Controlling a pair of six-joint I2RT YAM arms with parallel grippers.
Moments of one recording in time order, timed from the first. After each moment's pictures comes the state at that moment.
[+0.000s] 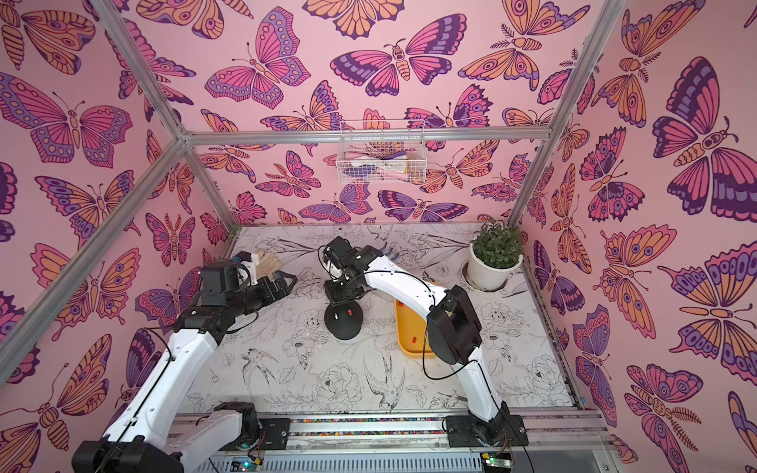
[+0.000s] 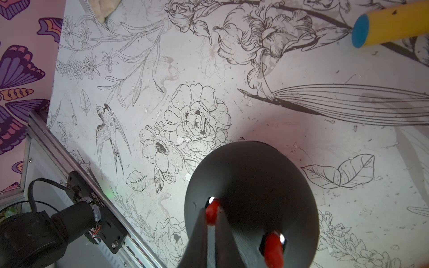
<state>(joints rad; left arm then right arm) -0.03 1.04 0.89 -0.50 0.39 -0.51 0.84 2.13 1.96 -0.96 -0.27 0.39</state>
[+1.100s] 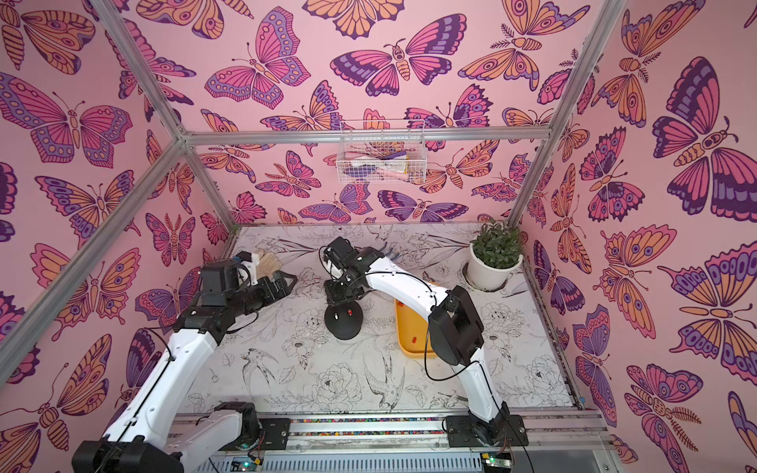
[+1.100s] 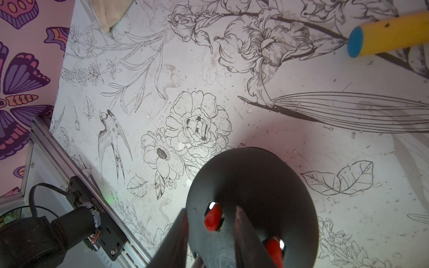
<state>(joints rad) -0.03 1.04 0.88 -0.49 0.40 -0.52 0.84 2.10 1.91 -0.90 -0.25 0.39</state>
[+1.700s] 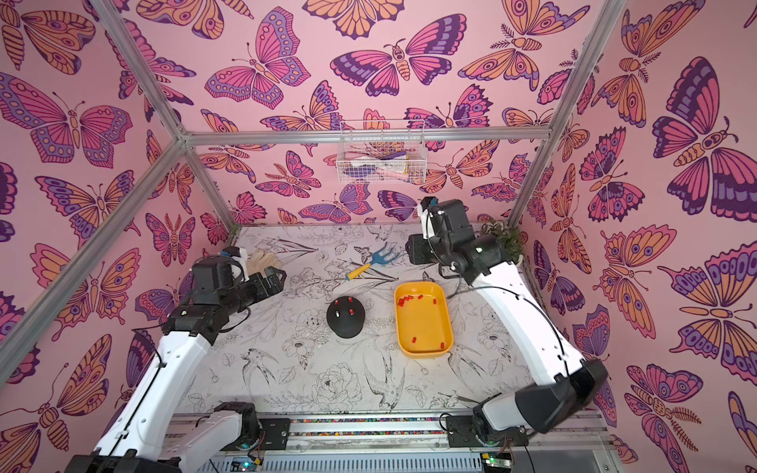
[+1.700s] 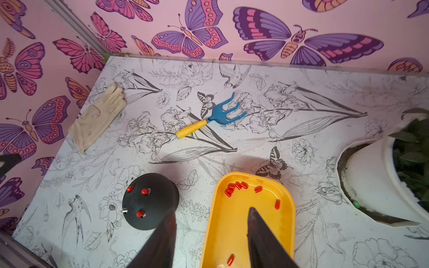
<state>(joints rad) -0.06 1.03 0.98 -0.58 0.19 -0.45 0.47 1.40 1.62 -0.92 -0.02 0.28</state>
